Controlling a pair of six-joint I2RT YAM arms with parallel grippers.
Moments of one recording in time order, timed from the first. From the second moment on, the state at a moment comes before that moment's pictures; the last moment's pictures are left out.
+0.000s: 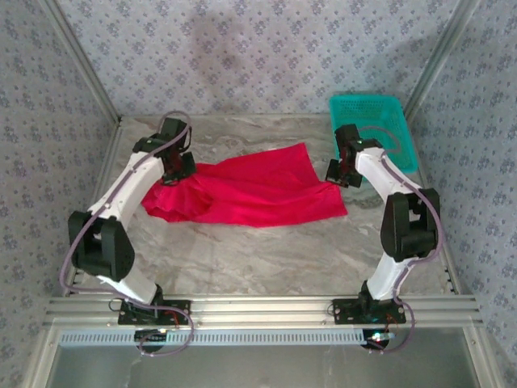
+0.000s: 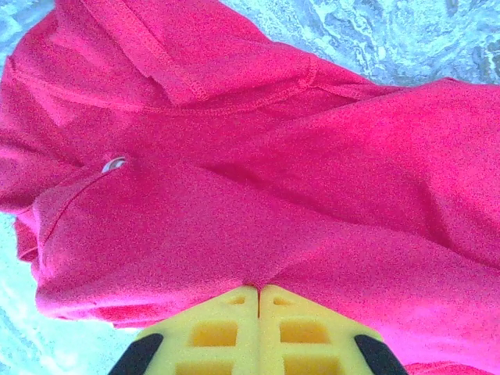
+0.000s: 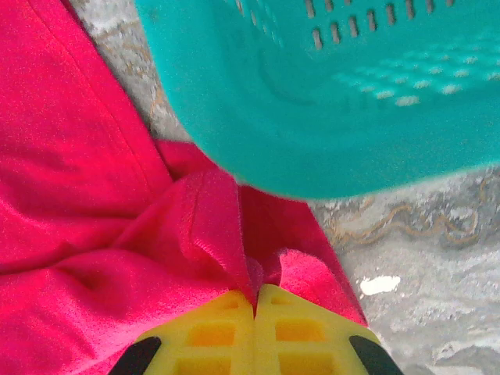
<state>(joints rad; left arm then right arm) -0.28 1.62 1.42 -0.95 -0.13 -0.56 0.17 1.76 1.39 -0.90 0.06 0.45</state>
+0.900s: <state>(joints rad) -0.23 1.60 1.25 -0.92 -0.09 -0.55 0.26 1.77 1.44 -0.95 0.13 0.42</state>
